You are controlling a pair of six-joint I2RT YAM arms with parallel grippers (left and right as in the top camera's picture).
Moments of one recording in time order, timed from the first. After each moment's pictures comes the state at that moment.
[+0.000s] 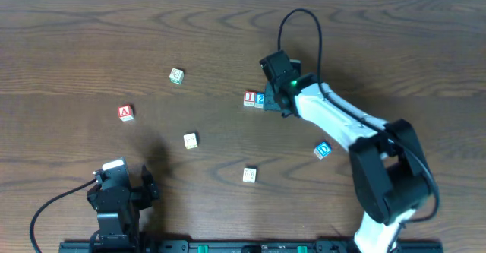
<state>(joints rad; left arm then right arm) 0.01 0.01 0.18 -0.82 -0.24 -0.16 0.49 1.91 1.28 -0.58 0.19 0.59</state>
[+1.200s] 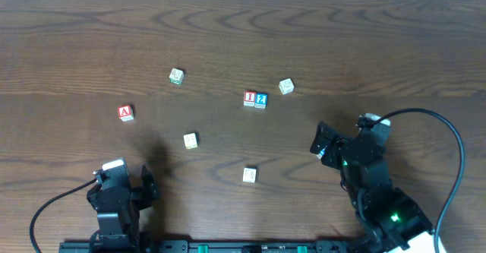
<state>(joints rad) 0.01 0.01 0.18 -0.82 -0.24 -0.16 0.49 0.72 0.53 -0.48 0.39 0.71</state>
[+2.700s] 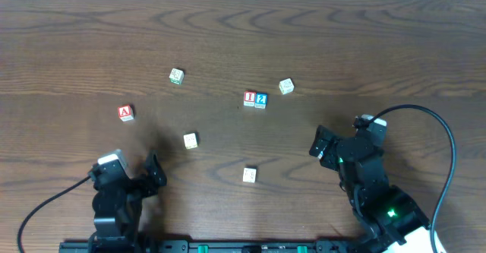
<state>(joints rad) 0.01 0.01 0.17 -0.56 -0.06 -0.38 0.49 0.75 0.53 -0.51 0.38 0.71</state>
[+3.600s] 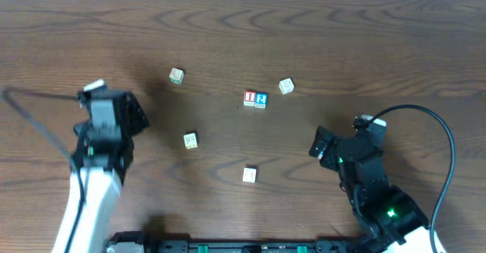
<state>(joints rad) 0.02 1.18 0.80 -0.54 -0.37 -0.36 0.49 0.75 0.53 -0.51 0.38 0.71</state>
